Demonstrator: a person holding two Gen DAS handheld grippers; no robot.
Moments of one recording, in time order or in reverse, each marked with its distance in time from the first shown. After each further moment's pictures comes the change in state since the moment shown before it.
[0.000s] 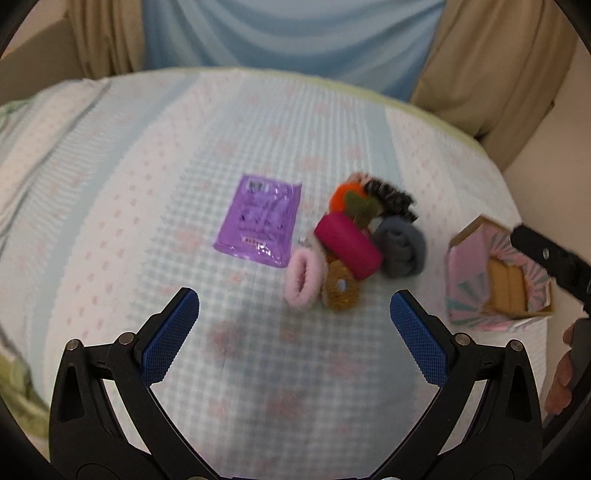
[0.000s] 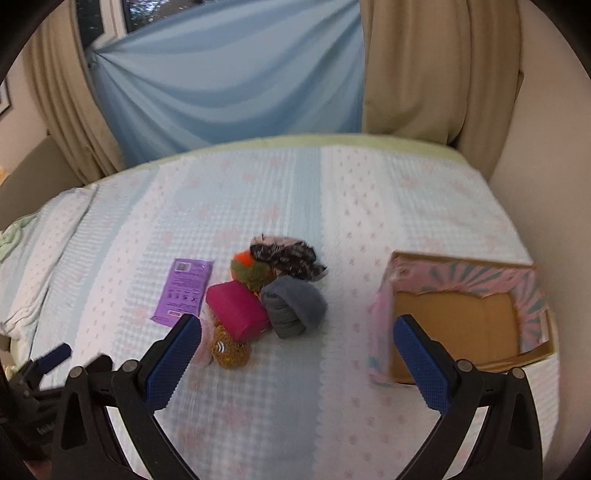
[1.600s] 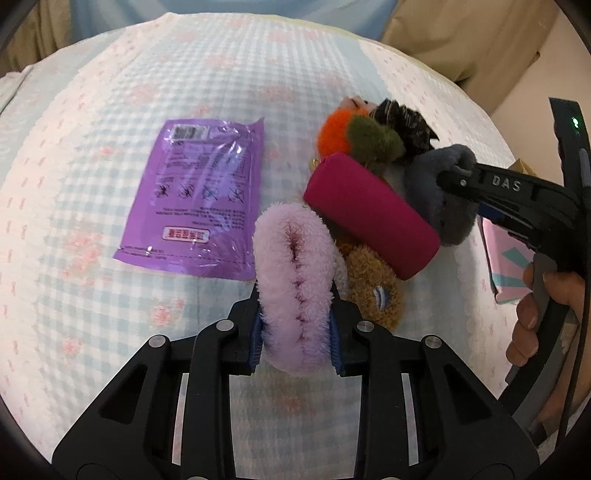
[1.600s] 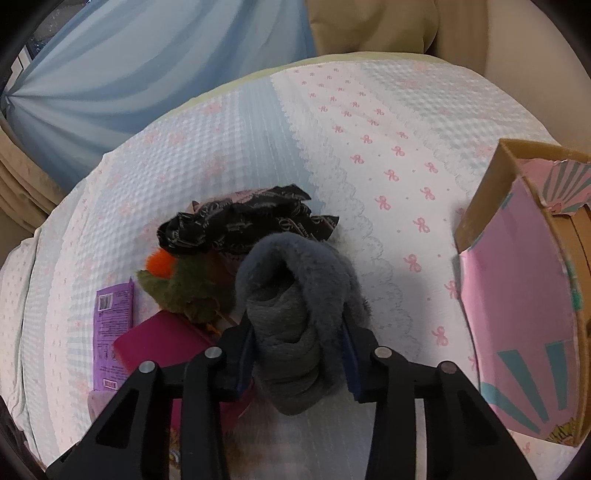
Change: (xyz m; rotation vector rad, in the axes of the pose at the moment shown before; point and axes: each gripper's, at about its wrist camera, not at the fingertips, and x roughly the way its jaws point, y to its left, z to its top) left arm 0.145 0.002 -0.003 0.124 0.117 -0.158; right arm 0.212 -0.007 -0.015 0.292 0.108 -0.048
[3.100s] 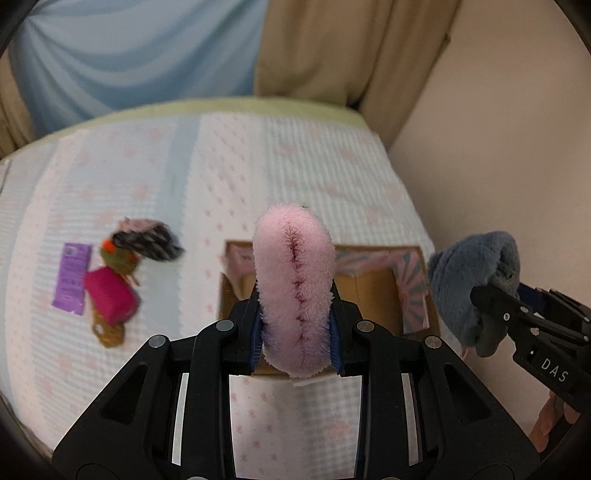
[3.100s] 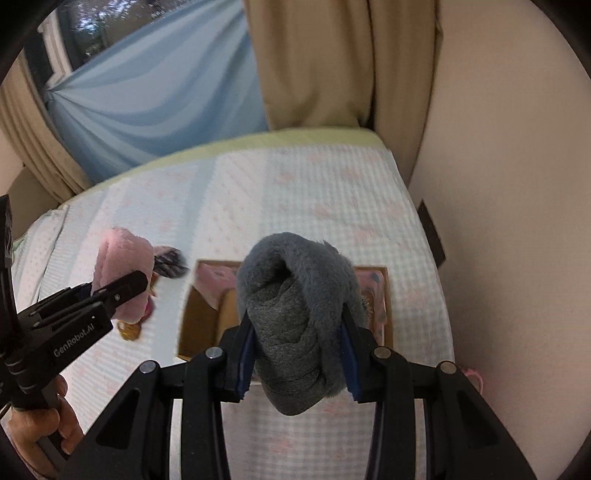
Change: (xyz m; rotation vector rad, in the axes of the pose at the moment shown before) left arm -0.102 -0.410 0.070 0.116 -0.049 0.005; right arm -0.294 -0.272 0.093 -0.223 -0.017 0.002
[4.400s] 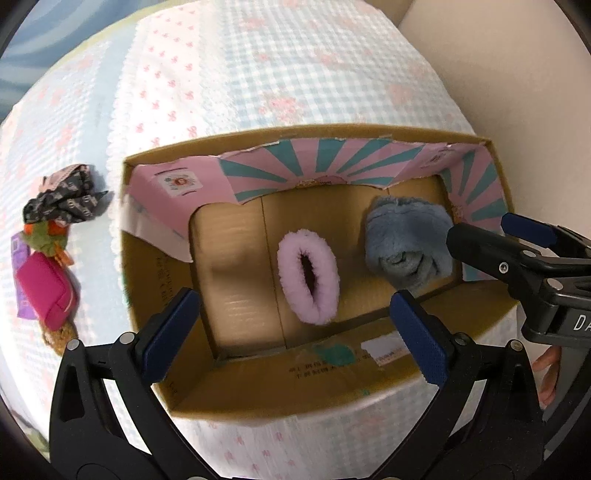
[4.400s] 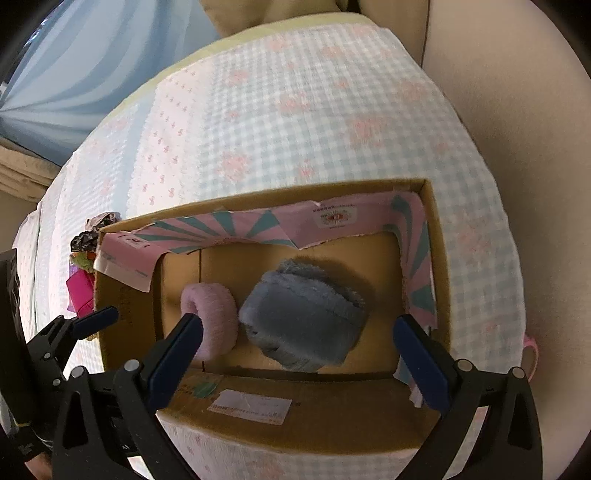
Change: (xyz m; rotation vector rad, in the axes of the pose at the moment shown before) left arm 0.158 -0.006 -0.027 0.116 0.351 0.019; right arm 0.196 -0.064 -0.009 0.147 0.331 0.073
